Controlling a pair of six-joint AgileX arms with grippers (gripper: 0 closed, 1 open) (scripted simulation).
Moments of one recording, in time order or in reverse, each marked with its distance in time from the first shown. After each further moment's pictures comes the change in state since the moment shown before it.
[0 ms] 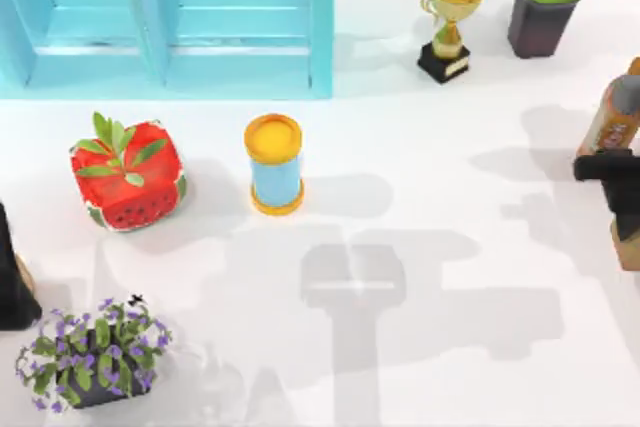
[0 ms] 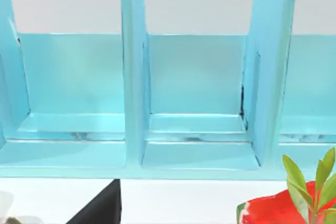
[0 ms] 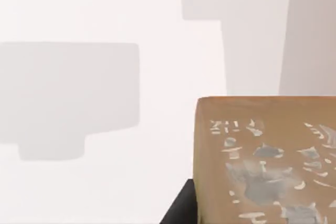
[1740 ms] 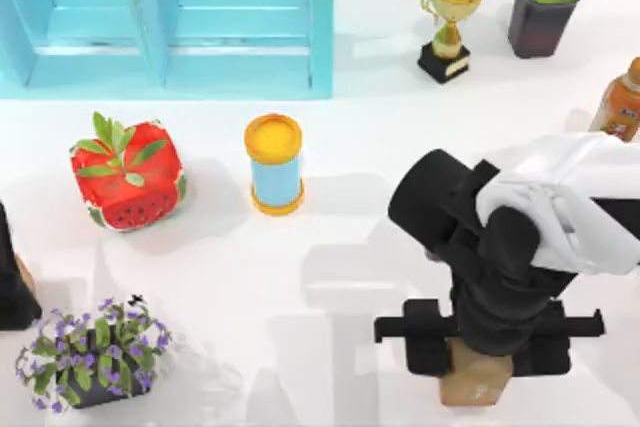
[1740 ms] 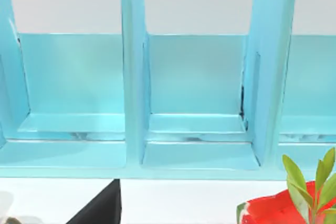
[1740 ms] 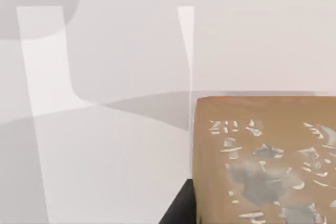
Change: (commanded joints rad) left arm 0.000 0.000 0.000 0.000 0.000 0.000; right arm 0.580 0.057 -0.279 0.379 0.008 0.565
